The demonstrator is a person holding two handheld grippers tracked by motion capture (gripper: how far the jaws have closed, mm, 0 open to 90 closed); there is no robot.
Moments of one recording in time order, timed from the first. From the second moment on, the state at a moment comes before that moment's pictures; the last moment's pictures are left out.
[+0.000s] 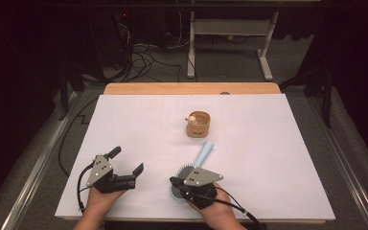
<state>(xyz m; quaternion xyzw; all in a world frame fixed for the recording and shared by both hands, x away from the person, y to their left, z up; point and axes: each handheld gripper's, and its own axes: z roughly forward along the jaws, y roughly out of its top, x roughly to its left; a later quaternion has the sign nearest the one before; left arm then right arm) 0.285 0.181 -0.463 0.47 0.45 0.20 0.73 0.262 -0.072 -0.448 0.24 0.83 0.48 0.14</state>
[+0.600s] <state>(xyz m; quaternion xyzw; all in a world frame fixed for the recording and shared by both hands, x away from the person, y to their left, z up) 0.283 0.181 -0.463 0.48 0.44 0.19 0.73 0.254 -0.051 -0.459 0.24 0.86 0.42 0.14</state>
